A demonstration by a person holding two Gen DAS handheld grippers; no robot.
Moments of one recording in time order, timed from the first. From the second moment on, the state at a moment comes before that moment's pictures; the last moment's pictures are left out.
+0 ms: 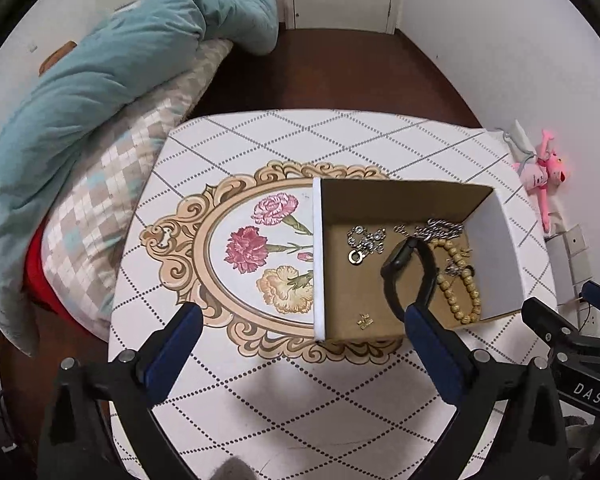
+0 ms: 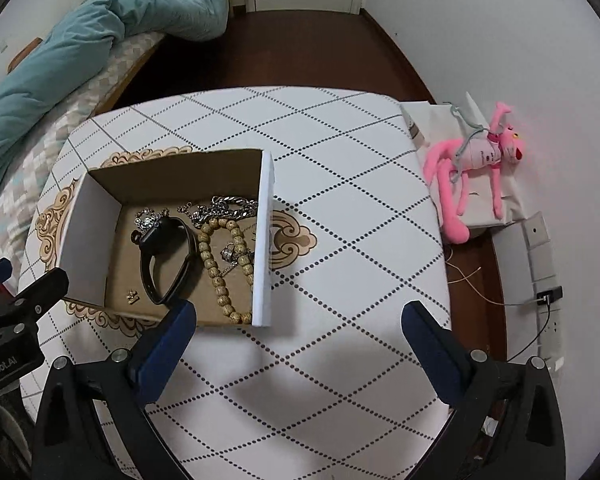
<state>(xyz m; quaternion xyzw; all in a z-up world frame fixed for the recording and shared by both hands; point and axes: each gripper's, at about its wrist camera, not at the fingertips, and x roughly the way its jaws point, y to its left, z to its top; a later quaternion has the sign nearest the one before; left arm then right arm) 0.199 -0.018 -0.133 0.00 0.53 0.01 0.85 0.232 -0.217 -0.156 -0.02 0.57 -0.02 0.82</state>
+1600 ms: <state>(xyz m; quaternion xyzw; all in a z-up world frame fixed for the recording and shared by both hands) 0.078 -0.016 0.043 -0.01 0.43 0.00 0.90 0.089 -0.206 0.077 -0.01 0.42 -0.03 0.91</state>
